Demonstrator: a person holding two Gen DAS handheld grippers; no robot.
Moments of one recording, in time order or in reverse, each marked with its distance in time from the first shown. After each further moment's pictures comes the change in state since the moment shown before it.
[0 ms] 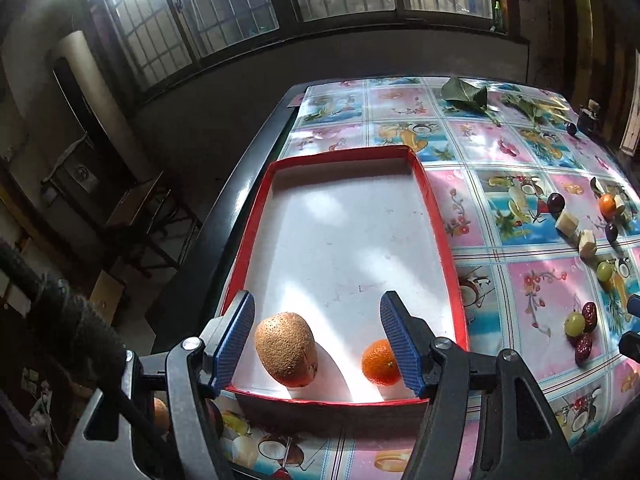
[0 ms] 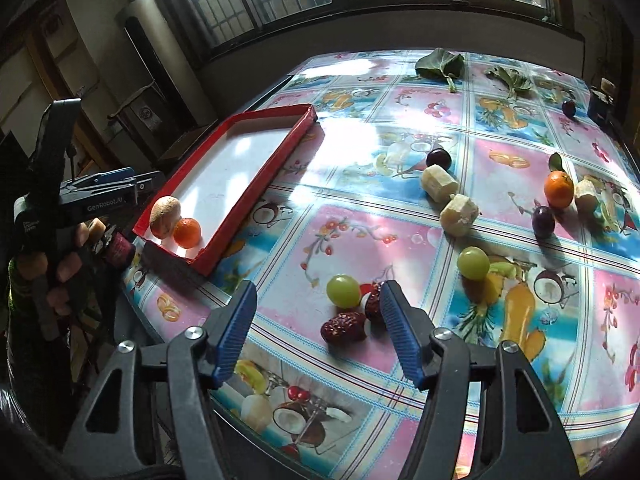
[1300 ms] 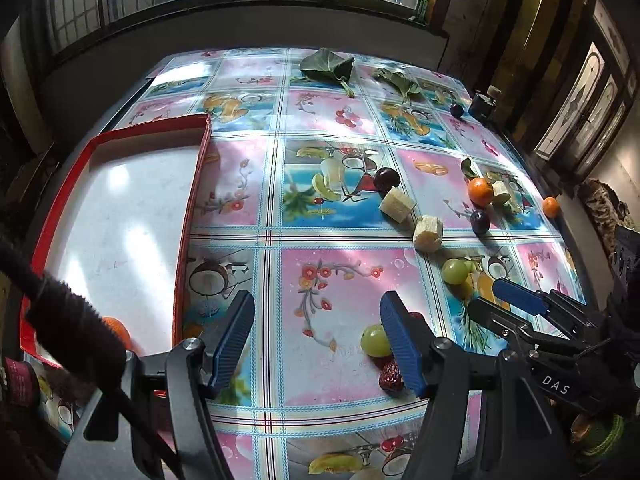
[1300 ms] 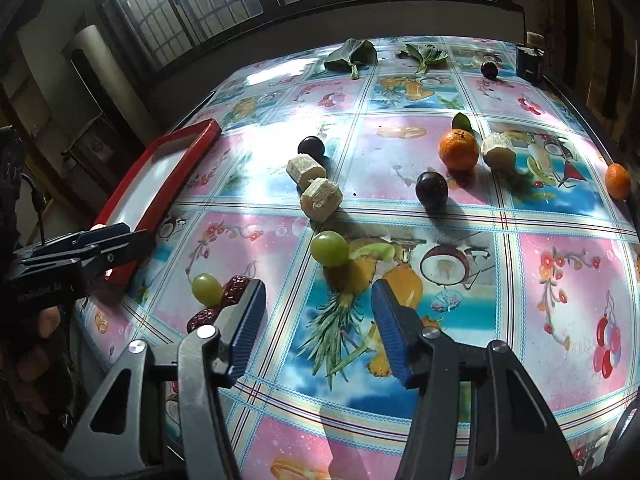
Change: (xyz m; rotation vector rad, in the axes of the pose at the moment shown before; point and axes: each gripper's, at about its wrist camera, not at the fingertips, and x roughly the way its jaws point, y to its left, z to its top) left arm 0.006 -0.134 0.005 -0.040 0.095 -0.402; right arm 0.003 -0.082 -0.007 0.127 -0.021 -0.120
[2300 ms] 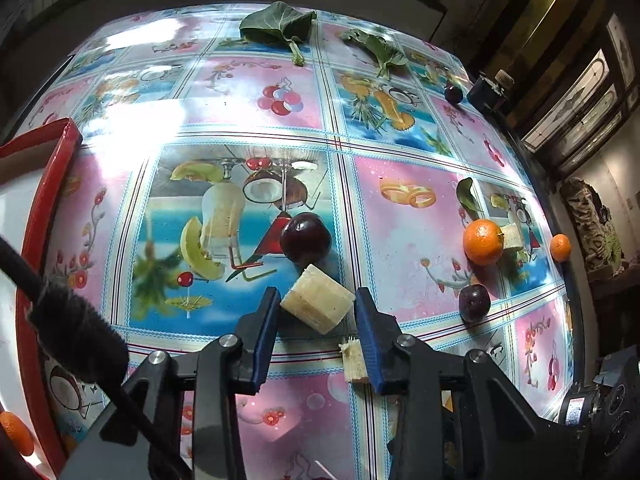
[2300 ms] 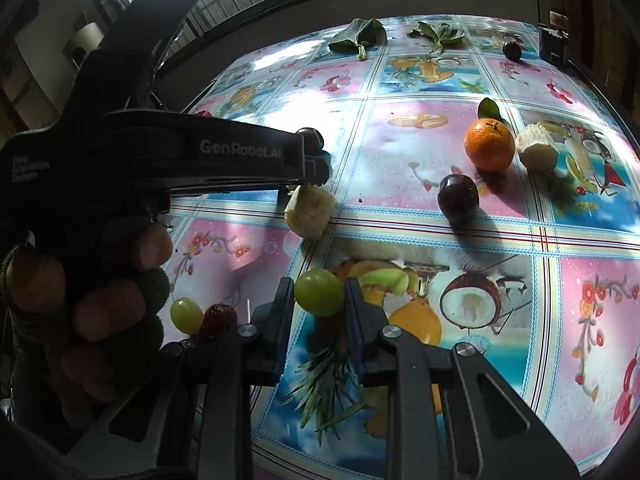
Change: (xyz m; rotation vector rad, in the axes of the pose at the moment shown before) left arm 0.111 -0.052 0.070 -0.040 0.134 -0.100; right arm 0.035 -0.012 0.015 0.016 0.051 0.060
